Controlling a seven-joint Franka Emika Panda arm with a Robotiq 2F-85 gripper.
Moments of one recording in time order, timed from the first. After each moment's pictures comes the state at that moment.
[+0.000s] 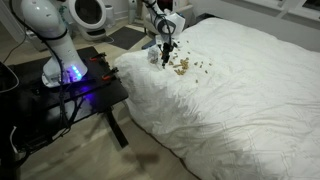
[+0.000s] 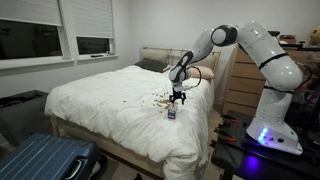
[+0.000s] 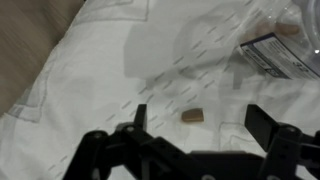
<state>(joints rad) -0.13 0.78 -0.15 -1.80 0.15 2.35 0.24</state>
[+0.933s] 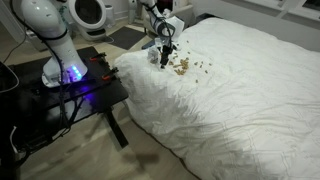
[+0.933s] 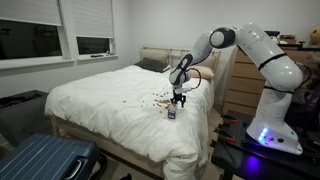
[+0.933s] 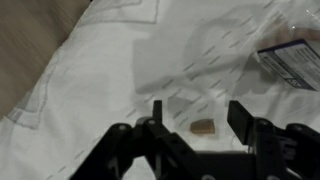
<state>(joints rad) -0.13 0.81 -0.15 -1.79 0.13 2.35 0.24</state>
